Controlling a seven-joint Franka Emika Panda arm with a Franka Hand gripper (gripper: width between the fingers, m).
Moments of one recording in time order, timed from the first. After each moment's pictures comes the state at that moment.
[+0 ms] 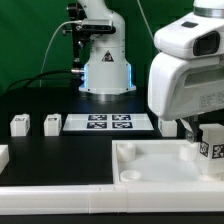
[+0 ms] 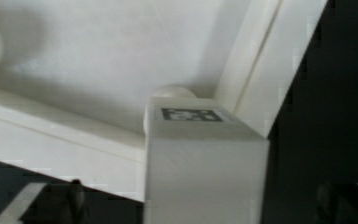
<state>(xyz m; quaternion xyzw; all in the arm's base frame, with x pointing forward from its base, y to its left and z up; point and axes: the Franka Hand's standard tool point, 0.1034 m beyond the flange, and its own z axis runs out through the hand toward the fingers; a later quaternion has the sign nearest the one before) 0.635 0.121 0.089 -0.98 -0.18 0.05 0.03</state>
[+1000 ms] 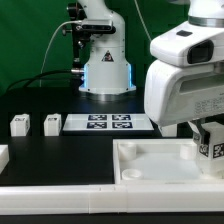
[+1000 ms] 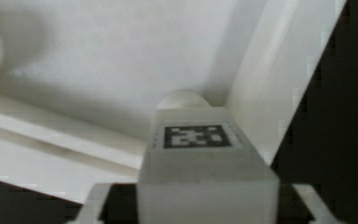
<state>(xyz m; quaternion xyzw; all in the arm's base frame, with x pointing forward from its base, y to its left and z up) 0.631 0.118 0.082 -0.99 -0.15 0.04 0.03</state>
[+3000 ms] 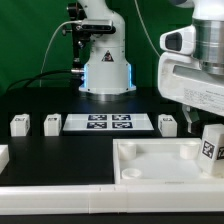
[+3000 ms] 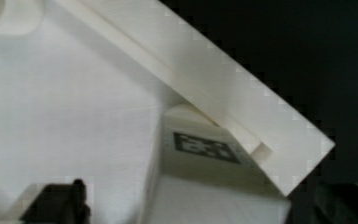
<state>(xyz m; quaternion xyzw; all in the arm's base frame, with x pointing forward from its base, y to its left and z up) 0.629 0.126 0.079 -0.93 0.37 0.05 0.01</state>
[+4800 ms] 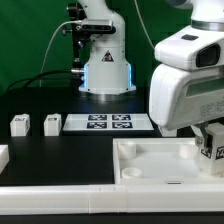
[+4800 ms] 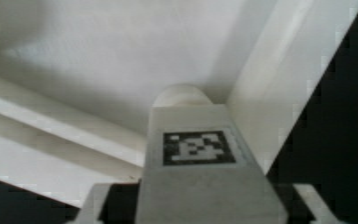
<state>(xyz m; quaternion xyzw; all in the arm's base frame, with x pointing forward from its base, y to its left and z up) 0.628 0.122 0.077 -0.98 -0.19 0.03 0.03</state>
